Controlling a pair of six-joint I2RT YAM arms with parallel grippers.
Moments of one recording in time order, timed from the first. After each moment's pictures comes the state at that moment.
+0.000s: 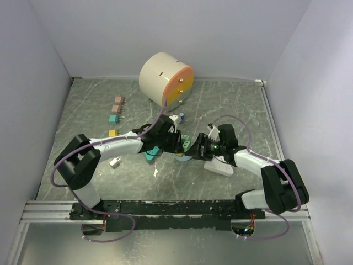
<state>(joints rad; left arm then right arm) -0.85 1.69 1.04 -0.14 0.14 -0.53 0.33 1.35 0.51 0.08 -0.68 0.63</state>
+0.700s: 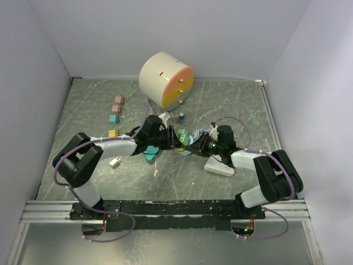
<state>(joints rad) -0.74 1.69 0.87 0.22 0.31 -0.82 0.32 1.46 0.43 0.41 -0.57 0.83</state>
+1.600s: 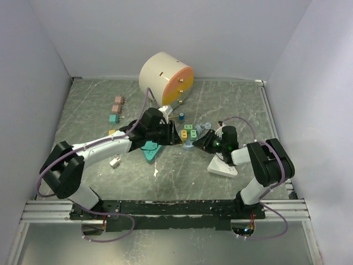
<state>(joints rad) -0.77 1.56 1.00 -0.07 0.20 -0.65 0.22 1.64 0.41 0.63 -0.47 0.77</state>
